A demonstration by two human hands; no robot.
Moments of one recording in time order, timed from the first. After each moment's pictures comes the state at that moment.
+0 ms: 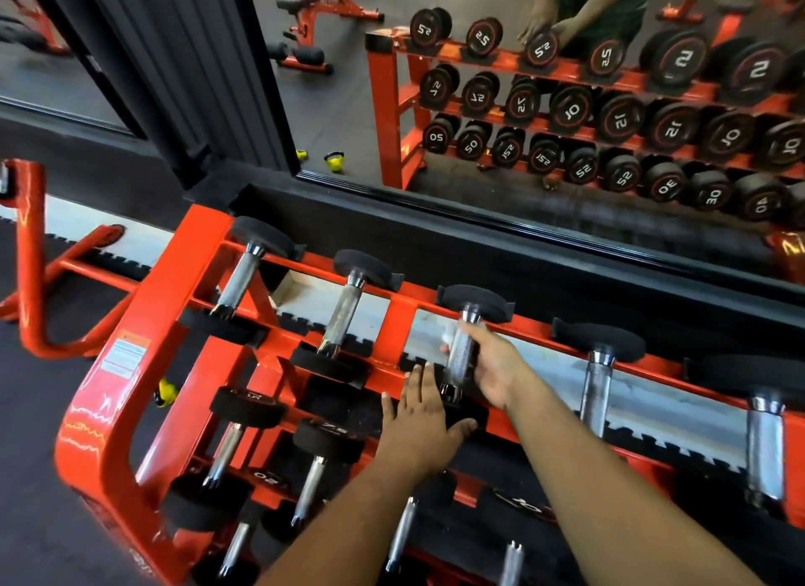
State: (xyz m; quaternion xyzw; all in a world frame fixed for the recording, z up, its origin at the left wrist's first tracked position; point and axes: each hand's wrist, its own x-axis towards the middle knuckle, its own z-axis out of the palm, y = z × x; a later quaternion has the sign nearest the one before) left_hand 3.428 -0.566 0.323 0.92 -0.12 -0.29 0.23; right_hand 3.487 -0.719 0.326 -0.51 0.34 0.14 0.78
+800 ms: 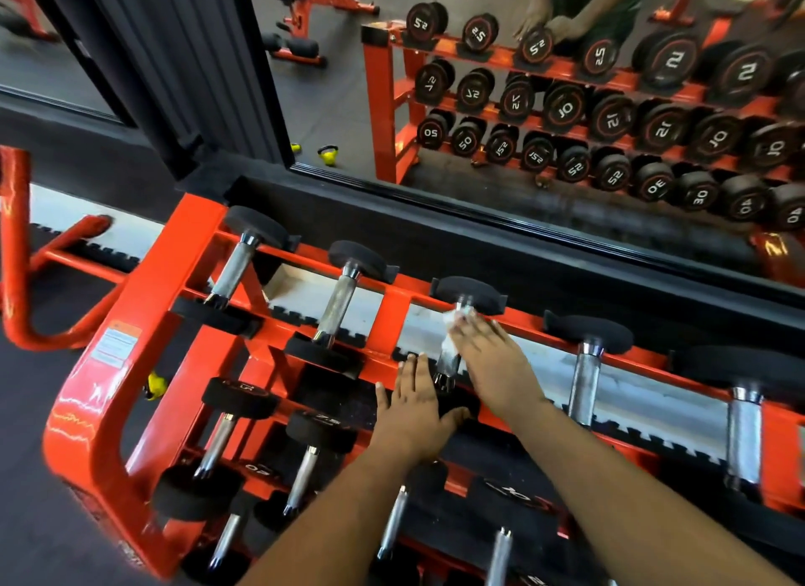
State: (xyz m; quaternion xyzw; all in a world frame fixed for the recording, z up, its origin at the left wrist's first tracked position) left_hand 3.427 -0.566 0.322 0.92 -0.12 -0.28 0.25; right_hand 3.449 -0.743 0.297 -0.99 -0.12 -0.06 0.02
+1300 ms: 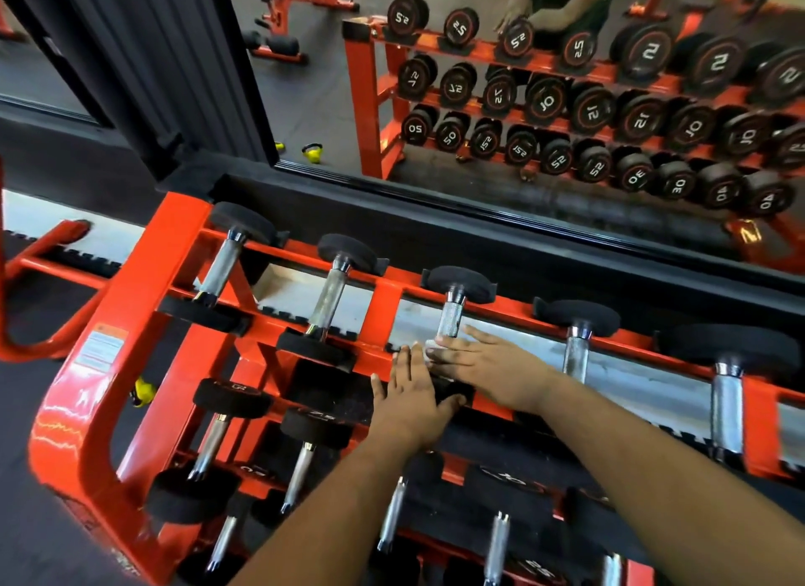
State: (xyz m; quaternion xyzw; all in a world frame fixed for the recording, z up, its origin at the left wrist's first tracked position) left_hand 3.427 -0.567 0.316 0.92 -0.12 -0.28 0.26; right_hand 3.442 -0.770 0.315 -0.93 -0.35 0.09 -0.03
